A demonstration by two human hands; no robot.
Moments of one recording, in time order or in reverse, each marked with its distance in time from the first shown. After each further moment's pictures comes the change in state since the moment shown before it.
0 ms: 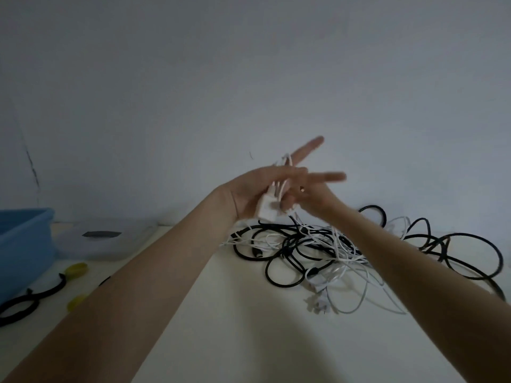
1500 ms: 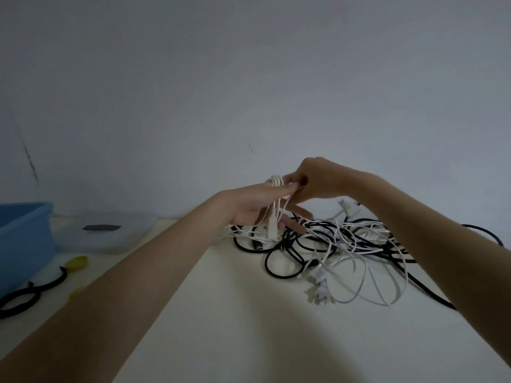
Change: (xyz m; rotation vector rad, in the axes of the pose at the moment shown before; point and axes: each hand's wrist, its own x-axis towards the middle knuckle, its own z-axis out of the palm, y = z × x) left_hand -0.002 -0.023 -0.006 0.209 0.287 -0.323; right_hand -0.002 -0.016 -0.034 -0.362 -0.263 -0.231
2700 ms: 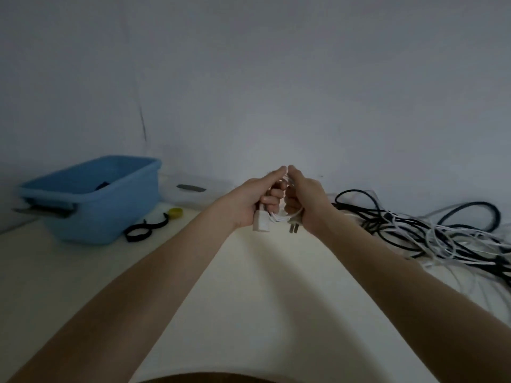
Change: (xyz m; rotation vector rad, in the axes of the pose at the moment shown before) left_hand -0.104 -0.066 -0.060 -0.466 0.618 0.113; right_hand 0.056 -0.133 0.121 1.478 0.163 0.330
